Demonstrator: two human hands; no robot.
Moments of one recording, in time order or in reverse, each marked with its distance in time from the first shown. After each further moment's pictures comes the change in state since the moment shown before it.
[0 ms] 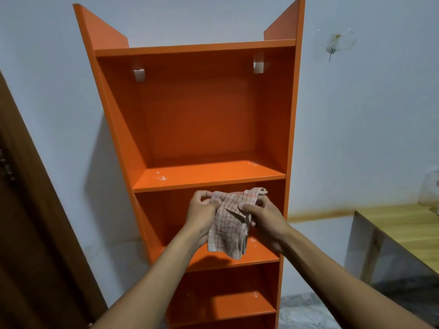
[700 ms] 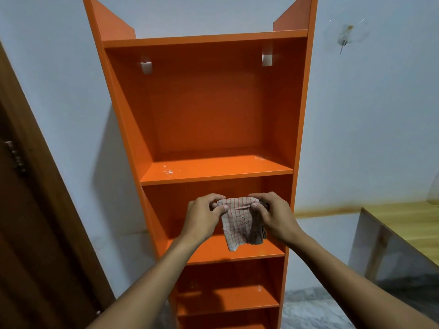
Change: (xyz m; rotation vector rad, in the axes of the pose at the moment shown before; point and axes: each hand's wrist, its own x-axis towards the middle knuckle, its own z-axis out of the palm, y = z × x) left_hand -0.012 -0.010 -0.030 0.745 0.014 0.436; right_hand 0.000 0.009 -0.015 -0.953 0.107 -0.490
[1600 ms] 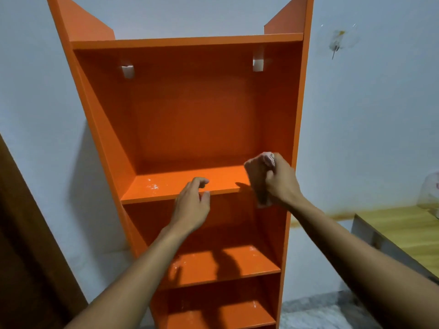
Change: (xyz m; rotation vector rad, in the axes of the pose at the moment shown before) left_hand 0.086 -0.009 0.004 0.119 0.054 0.125; right_hand 0.100 -0.016 -0.049 -0.031 0.221 0.096
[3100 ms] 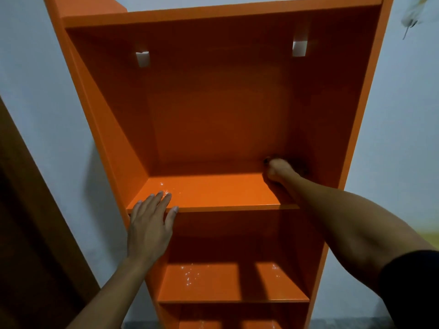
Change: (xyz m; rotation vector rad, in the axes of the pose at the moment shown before) left_hand 0.011 -0.133 -0.032 0.630 0.157 -0.033; right_hand 0.165 0.055 0.116 -0.524 -0.483 0.222
